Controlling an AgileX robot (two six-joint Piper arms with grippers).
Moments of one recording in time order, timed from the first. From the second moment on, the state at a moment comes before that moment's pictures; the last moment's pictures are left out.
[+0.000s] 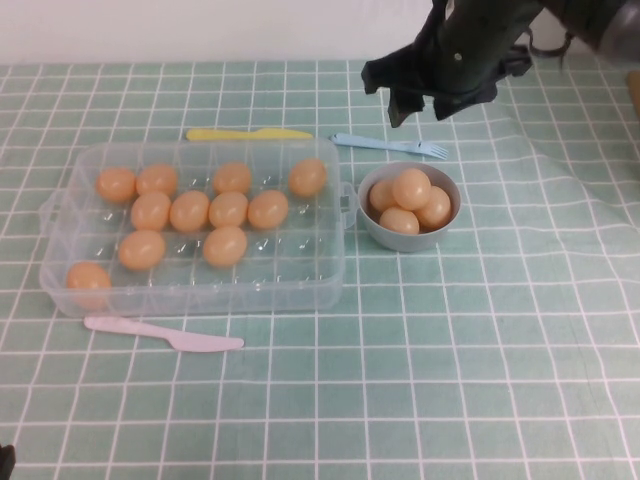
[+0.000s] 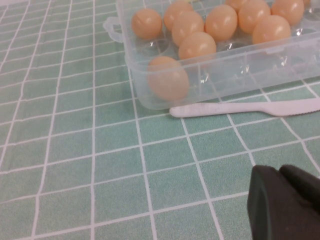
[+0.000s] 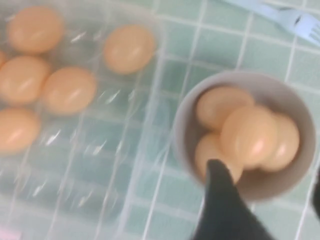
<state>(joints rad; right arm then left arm) 0.48 2.10 -2.22 -0.01 1.24 0.26 -0.15 -0.01 0.03 0.02 0.37 0.08</state>
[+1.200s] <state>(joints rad) 0.53 1.16 -1.05 0.05 1.13 0.18 -0.16 -0.01 0.03 0.02 0.37 0.08</state>
